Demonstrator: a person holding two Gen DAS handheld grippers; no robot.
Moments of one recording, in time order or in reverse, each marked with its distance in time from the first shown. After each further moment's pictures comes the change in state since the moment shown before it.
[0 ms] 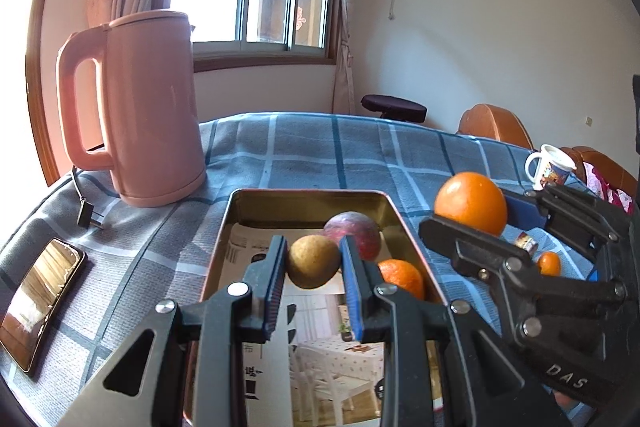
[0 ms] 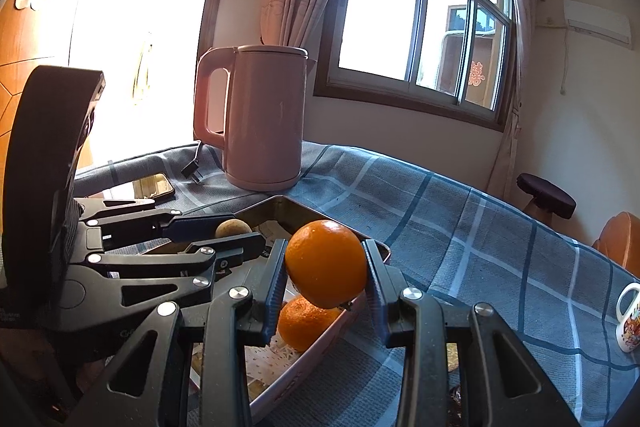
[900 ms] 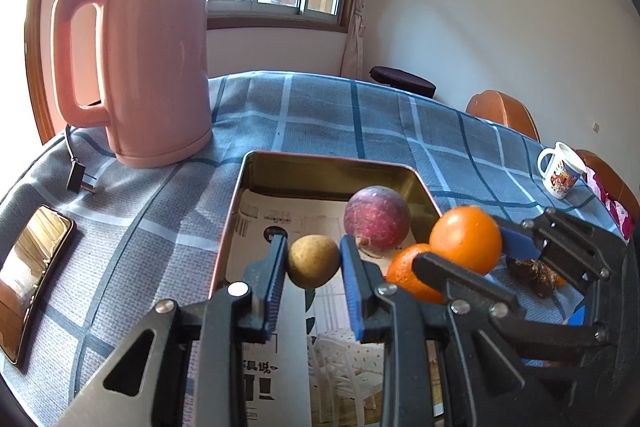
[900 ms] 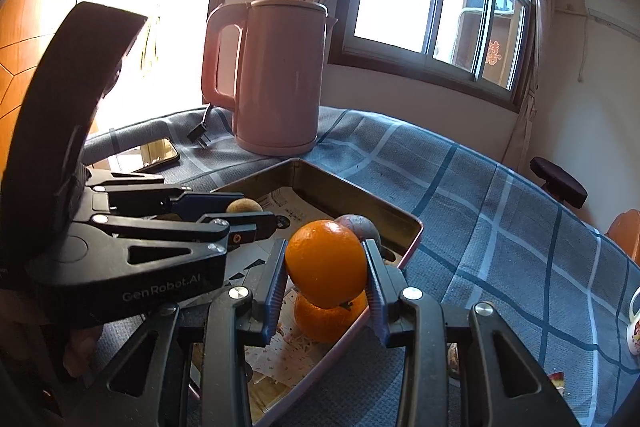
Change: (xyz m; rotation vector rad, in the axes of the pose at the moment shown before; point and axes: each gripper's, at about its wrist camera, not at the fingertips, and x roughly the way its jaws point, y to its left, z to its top) left arm 0.025 0.021 -0.001 -0.079 0.131 -0.009; right arm 0.035 0.014 -0.010 -0.027 0.120 0.038
